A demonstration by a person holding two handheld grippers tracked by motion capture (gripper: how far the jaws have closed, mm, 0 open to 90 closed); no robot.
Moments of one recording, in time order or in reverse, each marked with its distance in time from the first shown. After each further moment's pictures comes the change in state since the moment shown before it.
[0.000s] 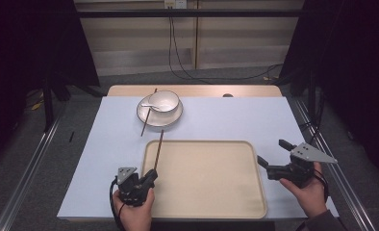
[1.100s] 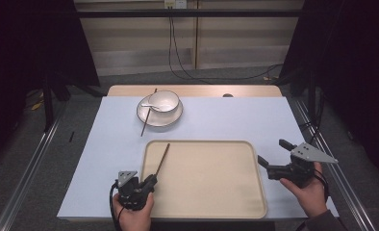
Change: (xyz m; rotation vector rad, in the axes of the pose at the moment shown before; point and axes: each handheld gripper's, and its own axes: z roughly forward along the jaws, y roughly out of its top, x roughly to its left) left arm 0.003 -0.008 -0.003 0.052 0.022 -0.005; right arm -0.001 0.000 -0.001 -0.001 -0.004 -0.004
